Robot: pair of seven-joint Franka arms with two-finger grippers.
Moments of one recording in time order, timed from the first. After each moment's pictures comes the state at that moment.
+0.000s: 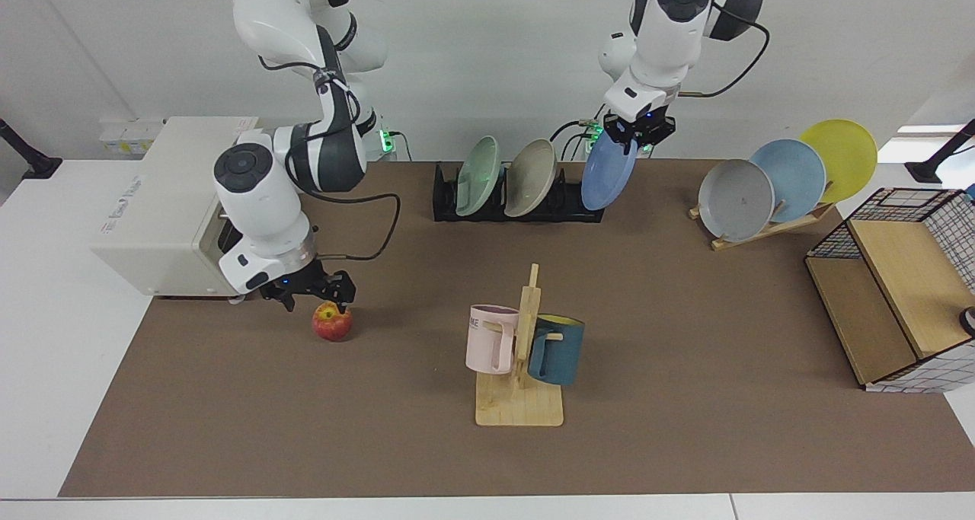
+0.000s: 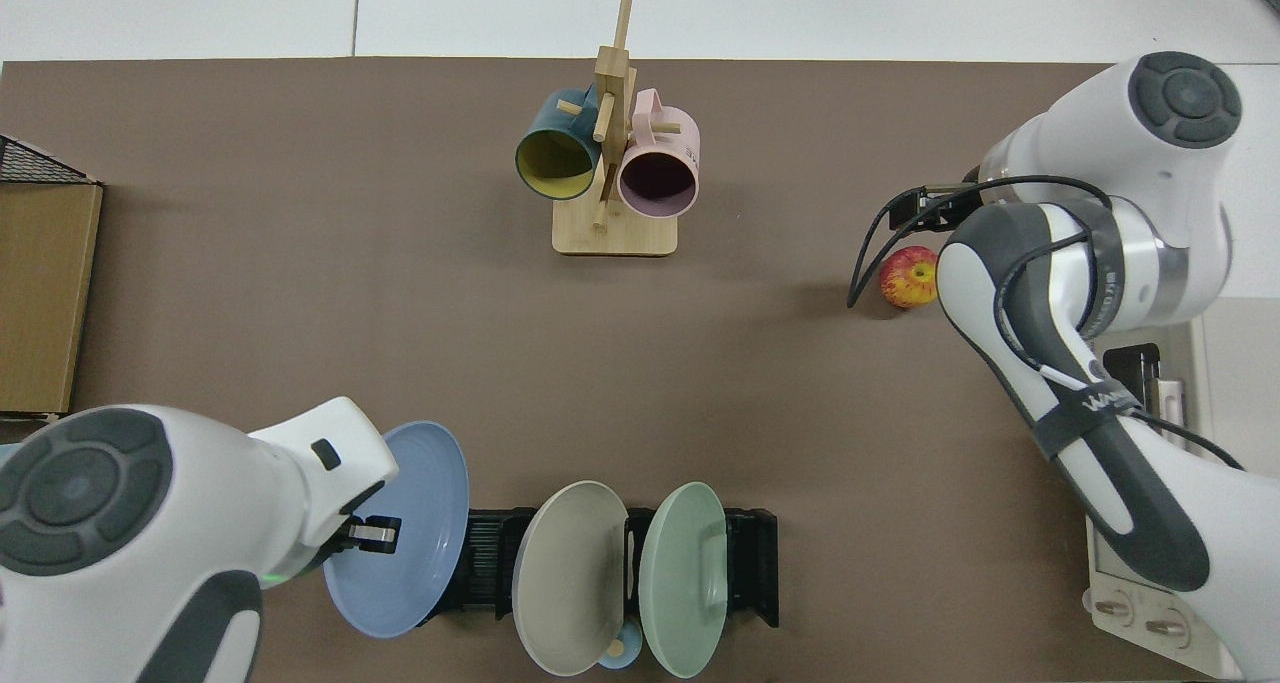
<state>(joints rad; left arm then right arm) 0.05 -0.37 -0.36 -2.16 -0.12 1.63 -0.10 0.09 0.38 0.00 -1.62 -0.02 2.05 0.17</state>
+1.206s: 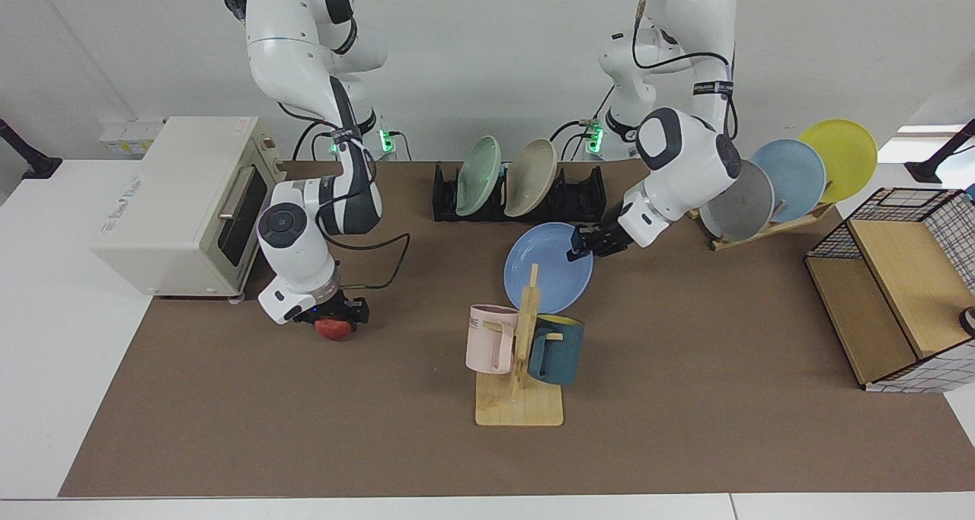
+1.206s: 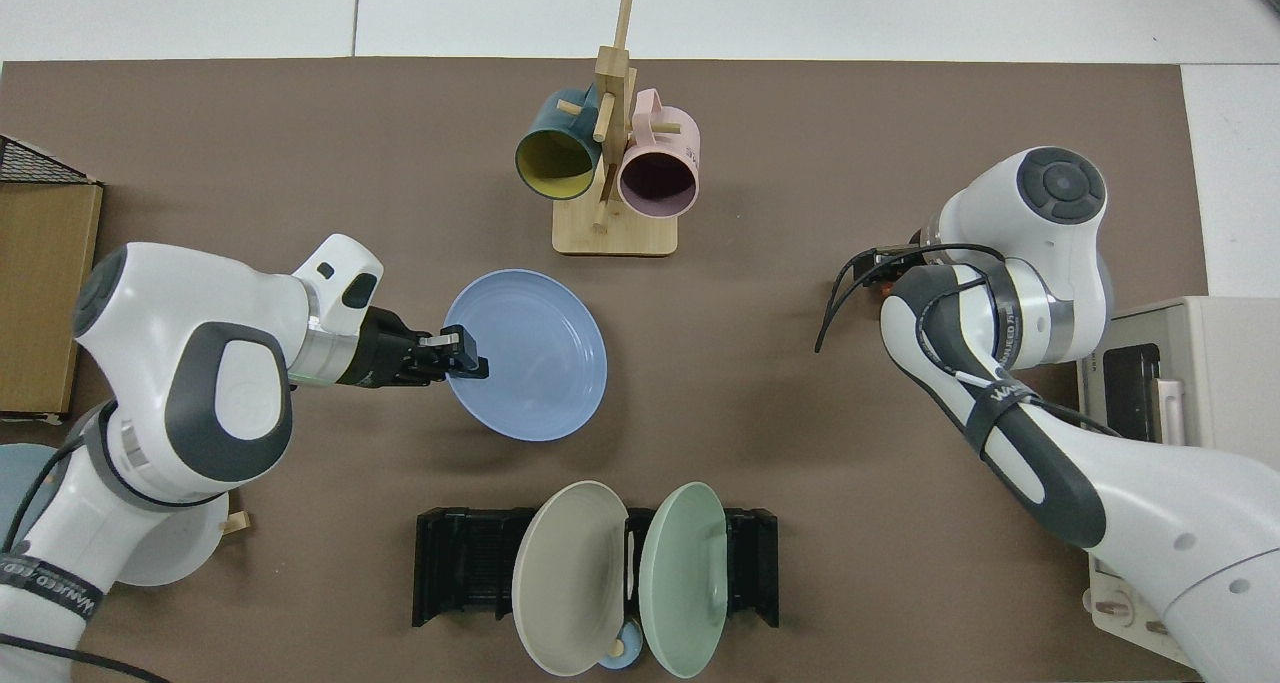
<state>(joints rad) 0.06 0.14 -0.37 -2.09 -0.68 2.23 0.03 0.10 0.46 -0.01 -1.81 -0.03 2.27 0.13</state>
